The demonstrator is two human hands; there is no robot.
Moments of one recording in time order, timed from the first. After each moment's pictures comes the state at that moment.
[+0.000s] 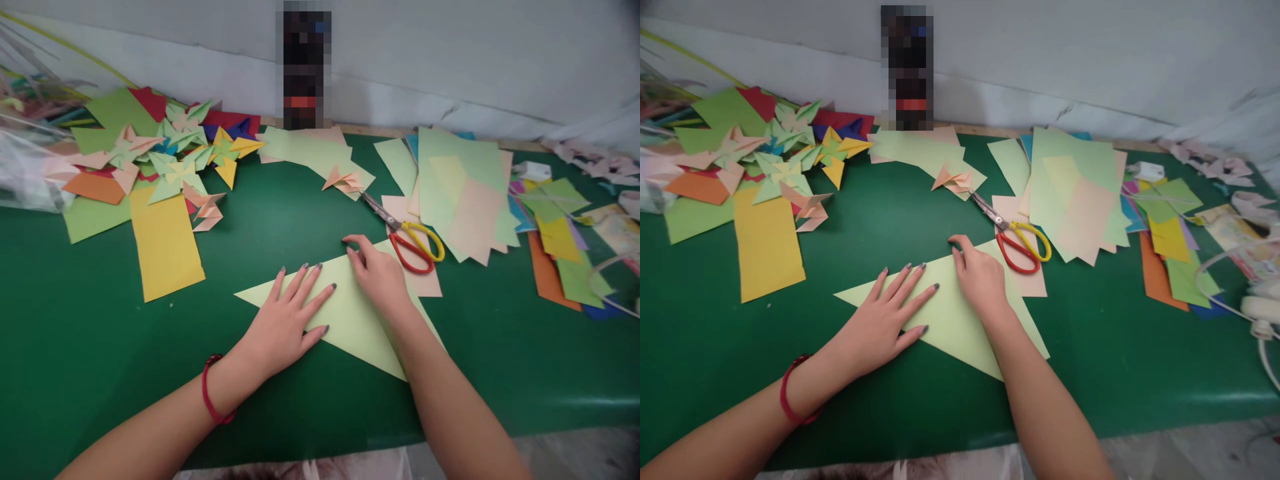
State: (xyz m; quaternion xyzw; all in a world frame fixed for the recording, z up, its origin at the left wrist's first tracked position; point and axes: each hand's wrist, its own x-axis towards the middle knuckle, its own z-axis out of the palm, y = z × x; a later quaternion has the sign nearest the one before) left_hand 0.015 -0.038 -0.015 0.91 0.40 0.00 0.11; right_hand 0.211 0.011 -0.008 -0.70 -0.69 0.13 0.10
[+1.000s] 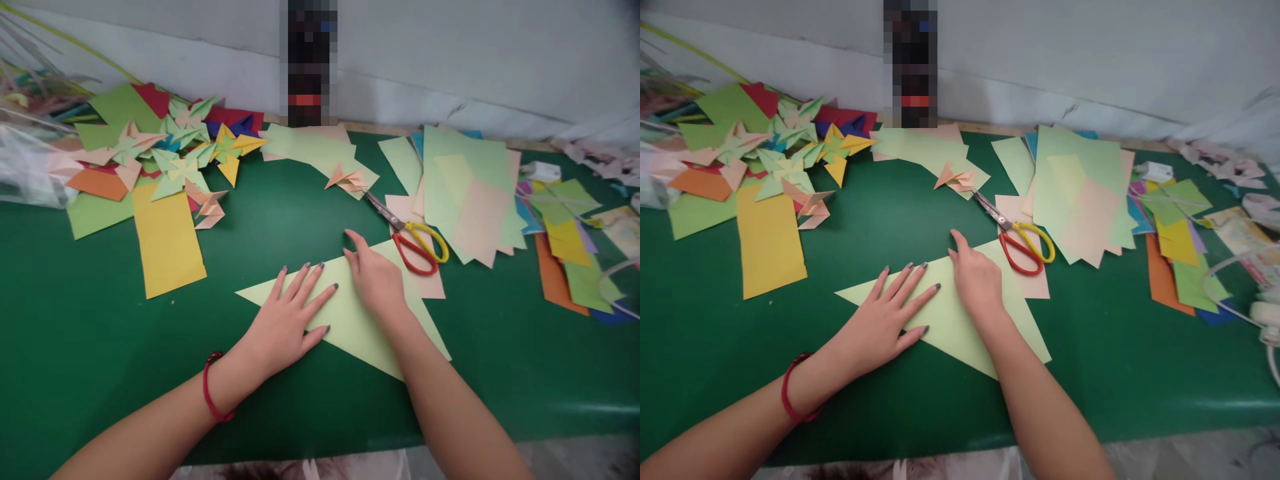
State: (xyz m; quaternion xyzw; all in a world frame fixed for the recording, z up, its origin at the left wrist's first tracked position) left_hand 0.014 -0.039 -0.014 0.91 0.40 0.01 0.13; right_hand 0.200 0.009 -0.014 -0.71 -0.70 0.05 0.04
